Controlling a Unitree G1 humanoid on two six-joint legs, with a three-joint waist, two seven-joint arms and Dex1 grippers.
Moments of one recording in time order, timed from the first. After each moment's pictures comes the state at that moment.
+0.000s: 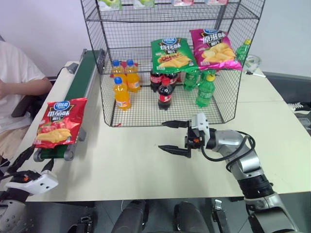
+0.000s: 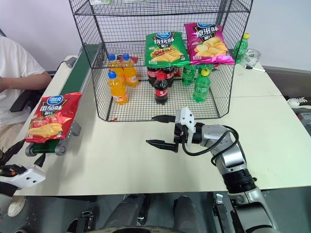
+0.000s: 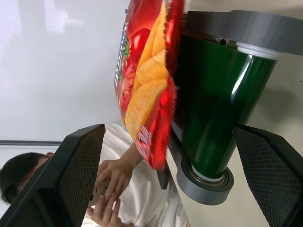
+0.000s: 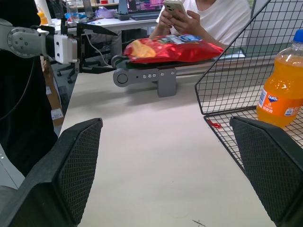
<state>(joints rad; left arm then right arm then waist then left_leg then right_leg) 0.41 0.80 0.37 0.30 0.60 -0.65 0.22 -0.38 -0.44 0.14 -0.03 0.41 0.20 1.14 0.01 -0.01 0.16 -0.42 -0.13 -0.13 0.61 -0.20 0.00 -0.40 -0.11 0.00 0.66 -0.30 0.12</state>
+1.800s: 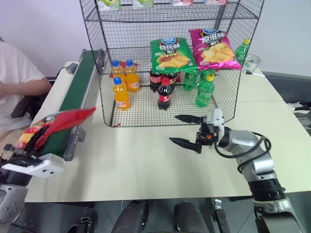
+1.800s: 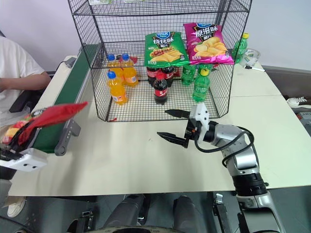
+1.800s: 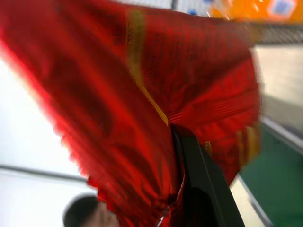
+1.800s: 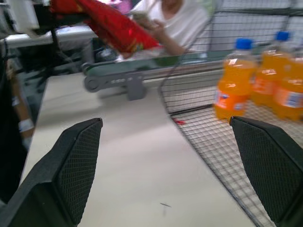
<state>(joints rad) 0.42 0.76 0.51 -0.25 0.50 -0.50 0.06 -0.29 -0.49 -0.02 -0.11 0.49 0.21 1.07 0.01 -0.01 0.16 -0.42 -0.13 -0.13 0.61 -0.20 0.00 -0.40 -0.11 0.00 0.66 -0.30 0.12</state>
